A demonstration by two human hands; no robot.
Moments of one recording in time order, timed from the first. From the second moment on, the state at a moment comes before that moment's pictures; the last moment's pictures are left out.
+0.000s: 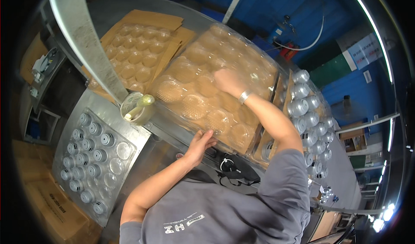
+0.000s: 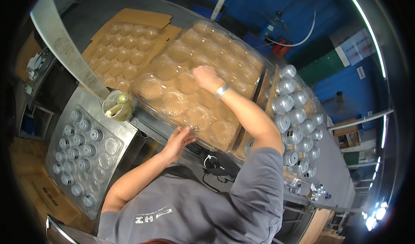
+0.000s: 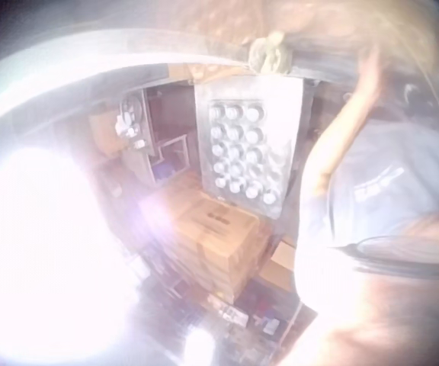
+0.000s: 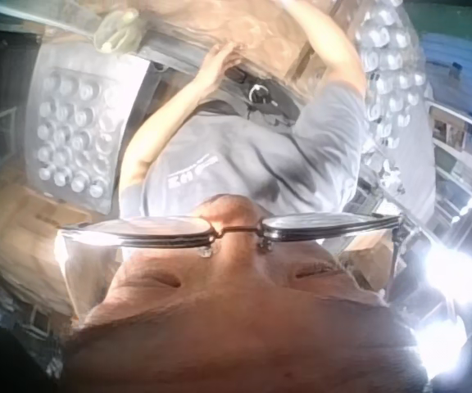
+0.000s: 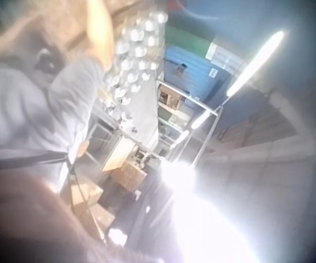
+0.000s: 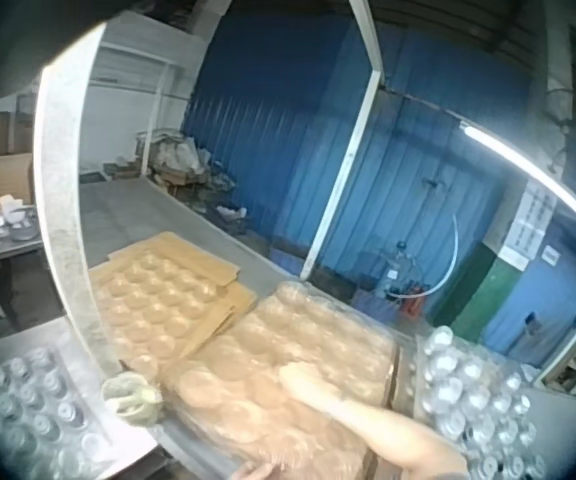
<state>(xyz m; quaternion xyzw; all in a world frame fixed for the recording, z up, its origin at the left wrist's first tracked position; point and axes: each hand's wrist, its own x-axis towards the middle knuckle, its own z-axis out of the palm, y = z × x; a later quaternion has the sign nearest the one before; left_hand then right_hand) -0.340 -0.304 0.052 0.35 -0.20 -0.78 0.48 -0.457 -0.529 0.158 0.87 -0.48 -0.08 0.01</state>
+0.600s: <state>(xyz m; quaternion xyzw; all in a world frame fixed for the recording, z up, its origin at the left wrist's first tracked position) -0.326 -0.301 0.037 0.34 -0.22 -0.80 0.45 -0.423 -0.518 0.190 0.91 -0.42 0.01 0.05</state>
